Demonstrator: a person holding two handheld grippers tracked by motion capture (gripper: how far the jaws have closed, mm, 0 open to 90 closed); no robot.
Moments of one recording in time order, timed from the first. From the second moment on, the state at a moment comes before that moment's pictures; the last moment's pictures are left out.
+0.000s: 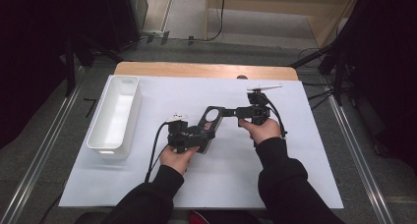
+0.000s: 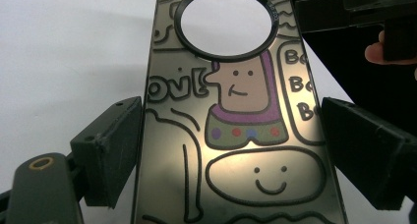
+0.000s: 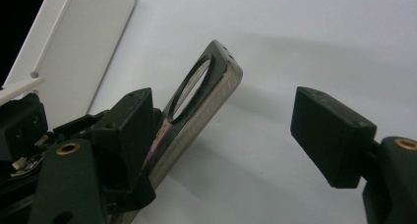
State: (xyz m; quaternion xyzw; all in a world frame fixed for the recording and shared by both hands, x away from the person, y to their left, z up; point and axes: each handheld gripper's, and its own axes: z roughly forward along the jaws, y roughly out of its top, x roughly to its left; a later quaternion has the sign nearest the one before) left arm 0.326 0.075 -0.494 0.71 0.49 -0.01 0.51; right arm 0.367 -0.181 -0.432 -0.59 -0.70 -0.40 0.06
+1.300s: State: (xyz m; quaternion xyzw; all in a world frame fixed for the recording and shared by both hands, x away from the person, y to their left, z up) left arm 0.325 0.076 -0.494 0.71 0.49 -0.01 0.51; right arm 0.394 -0.166 -0.440 -0.62 -0.67 -0.39 0.11
